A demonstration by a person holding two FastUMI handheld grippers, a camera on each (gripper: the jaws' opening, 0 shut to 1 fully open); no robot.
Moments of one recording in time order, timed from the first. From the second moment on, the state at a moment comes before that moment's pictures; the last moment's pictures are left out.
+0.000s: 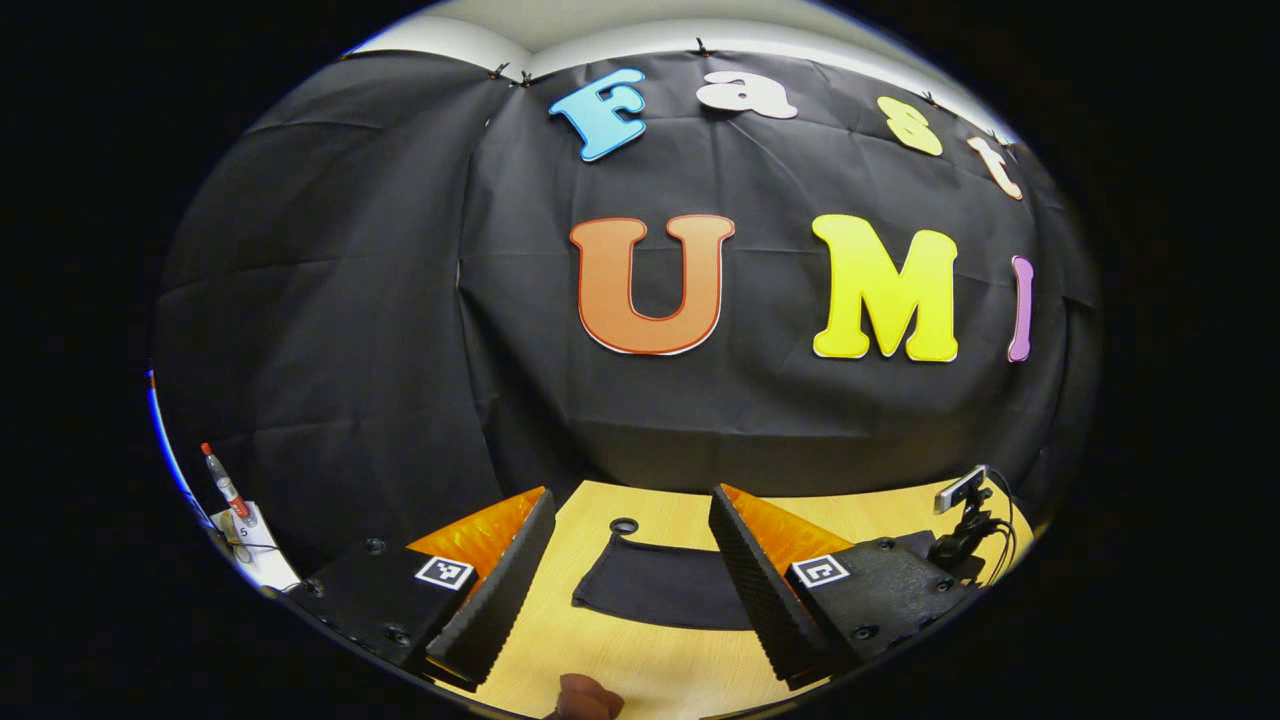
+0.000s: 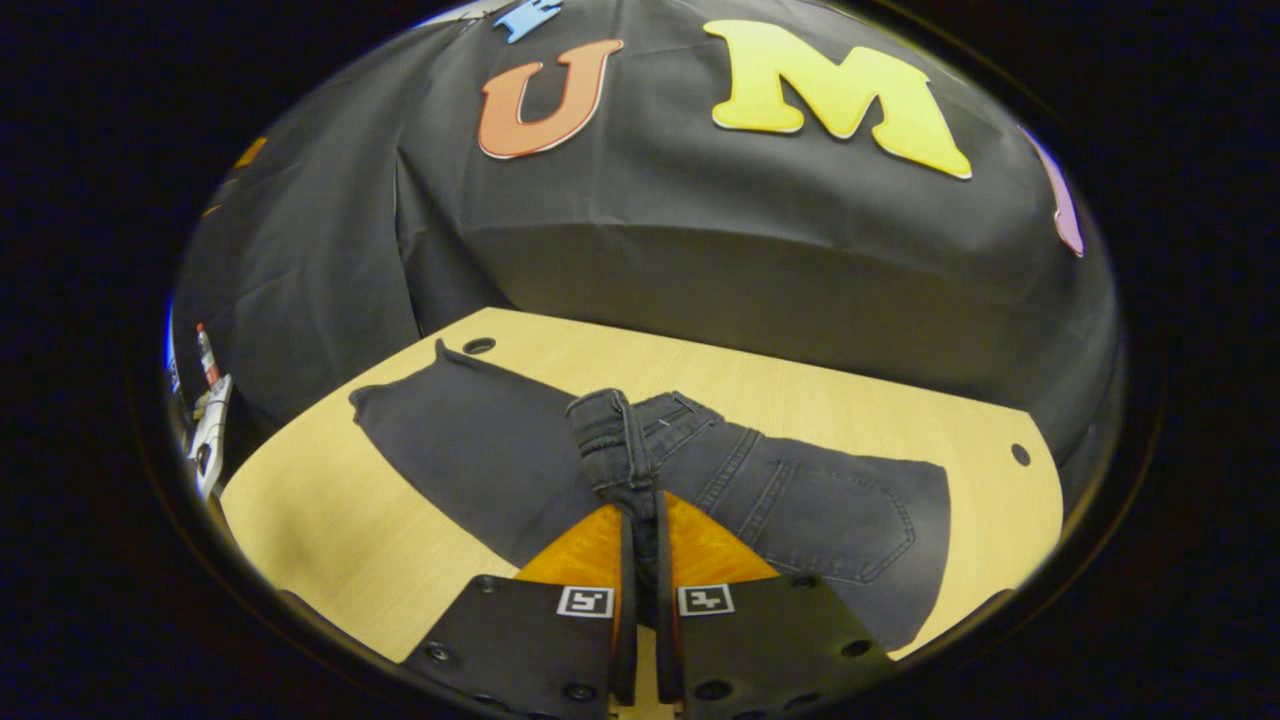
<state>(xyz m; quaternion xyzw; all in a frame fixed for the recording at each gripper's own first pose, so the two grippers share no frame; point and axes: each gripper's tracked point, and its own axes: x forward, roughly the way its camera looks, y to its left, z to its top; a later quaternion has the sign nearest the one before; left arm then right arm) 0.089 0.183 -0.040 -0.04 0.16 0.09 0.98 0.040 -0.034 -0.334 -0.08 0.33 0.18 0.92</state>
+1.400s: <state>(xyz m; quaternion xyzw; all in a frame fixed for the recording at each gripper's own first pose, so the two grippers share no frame) 0.128 0.191 -0.310 -0.46 0.35 0.17 0.80 0.118 -0.119 -0.121 -0.08 0.15 0.12 0.98</state>
